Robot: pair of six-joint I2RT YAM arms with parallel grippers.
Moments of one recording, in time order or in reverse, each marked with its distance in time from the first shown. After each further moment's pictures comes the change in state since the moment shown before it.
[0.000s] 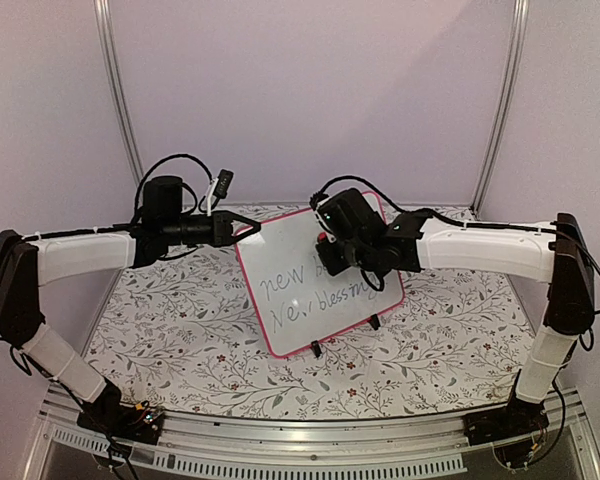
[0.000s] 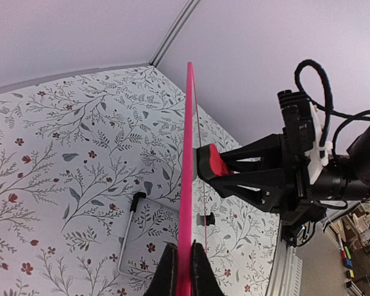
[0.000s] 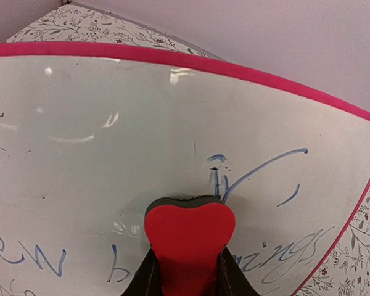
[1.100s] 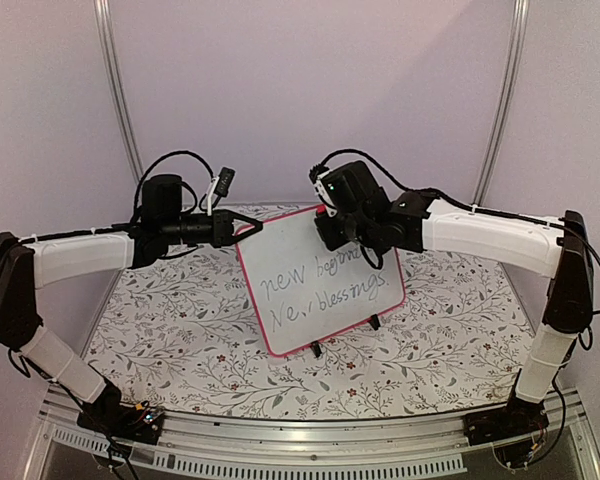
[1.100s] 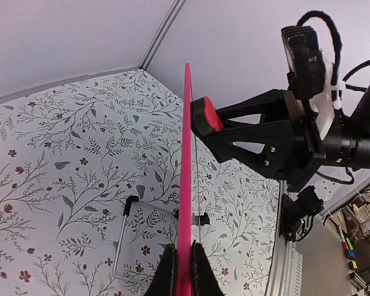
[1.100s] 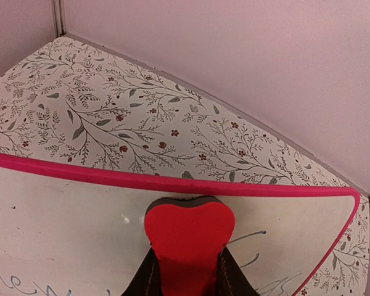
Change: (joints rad) left arm -0.015 -0.019 0.000 0.005 0.018 0.030; right arm -0.026 0.004 0.137 -0.018 0.016 -0.064
